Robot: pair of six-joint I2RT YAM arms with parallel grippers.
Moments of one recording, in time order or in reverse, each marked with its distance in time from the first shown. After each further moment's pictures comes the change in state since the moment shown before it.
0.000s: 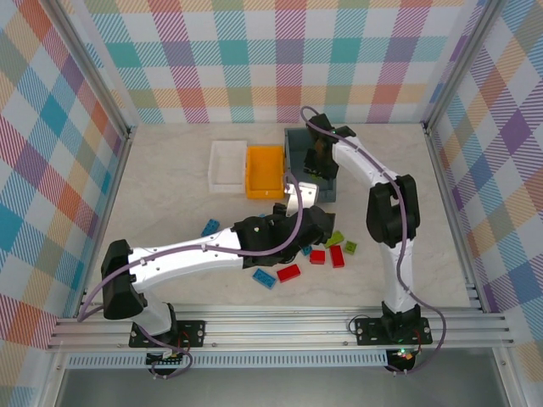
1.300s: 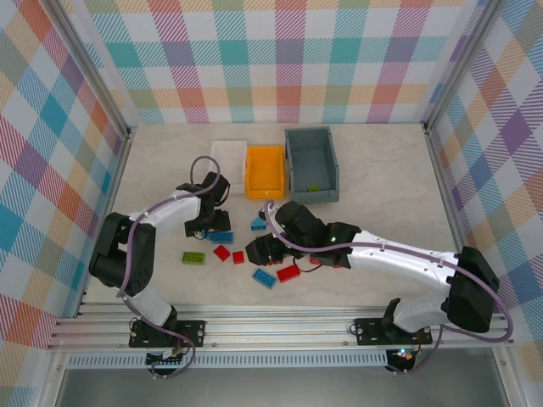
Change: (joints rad) left arm 0.897 0.124 -0.421 -0.141 0.517 0.172; right arm 0.664 -0.832 -0.938 0.679 -0.214 -0.077
